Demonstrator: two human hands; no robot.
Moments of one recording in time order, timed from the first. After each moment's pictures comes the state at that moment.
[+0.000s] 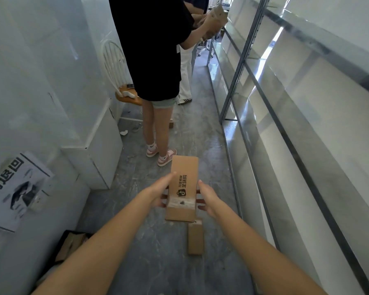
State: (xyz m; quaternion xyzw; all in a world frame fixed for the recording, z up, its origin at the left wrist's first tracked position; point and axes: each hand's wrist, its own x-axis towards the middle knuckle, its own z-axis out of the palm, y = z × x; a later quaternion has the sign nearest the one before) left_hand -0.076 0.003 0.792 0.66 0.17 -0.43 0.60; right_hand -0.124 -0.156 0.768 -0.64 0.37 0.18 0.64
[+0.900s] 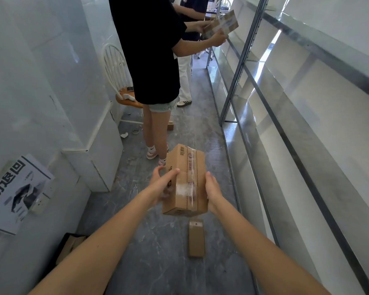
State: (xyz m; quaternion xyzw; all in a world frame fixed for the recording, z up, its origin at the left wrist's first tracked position) left_hand -0.078 0.006 0.809 0.69 0.14 -0.30 0.64; right_hand -0.119 -0.159 0.791 -0.63 0.37 0.07 0.68
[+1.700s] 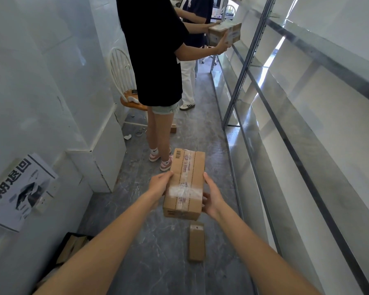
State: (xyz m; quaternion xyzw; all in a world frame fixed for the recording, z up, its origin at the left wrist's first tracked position) left_hand -0.081 0.005 0.809 0.70 0.16 -0.23 0.66; right_hand -0.132 -0.161 0.782 -0.53 0.35 0.16 0.76
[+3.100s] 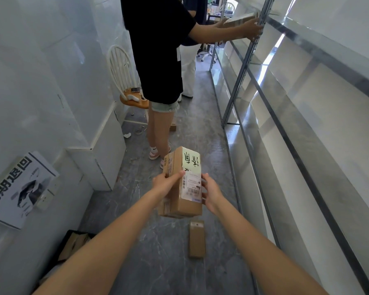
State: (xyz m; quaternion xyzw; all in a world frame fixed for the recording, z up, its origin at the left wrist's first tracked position) left_hand -0.084 0.006 0.796 0.77 0.11 -0.26 0.57; right_hand -0.125 -0.151 0.786 -0.58 0.35 0.10 0.73
